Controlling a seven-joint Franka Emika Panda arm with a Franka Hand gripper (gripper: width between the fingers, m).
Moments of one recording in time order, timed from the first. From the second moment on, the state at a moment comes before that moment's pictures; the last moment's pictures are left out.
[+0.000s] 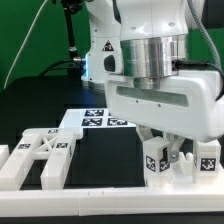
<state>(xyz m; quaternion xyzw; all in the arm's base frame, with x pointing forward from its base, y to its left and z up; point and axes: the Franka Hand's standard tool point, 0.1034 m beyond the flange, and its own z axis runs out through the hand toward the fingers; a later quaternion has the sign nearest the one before) 0.644 0.058 0.067 -0.84 0.55 -0.04 0.06</state>
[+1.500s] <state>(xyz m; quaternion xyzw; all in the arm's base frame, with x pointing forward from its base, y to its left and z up) 0.647 0.054 0.110 -0.66 0.75 -0.01 0.10</state>
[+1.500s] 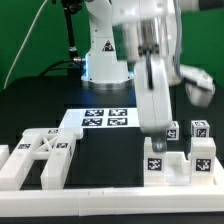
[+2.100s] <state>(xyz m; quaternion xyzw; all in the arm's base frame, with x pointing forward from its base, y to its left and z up) 0.648 0.056 0.112 -0.66 0.74 -0.01 0.10</state>
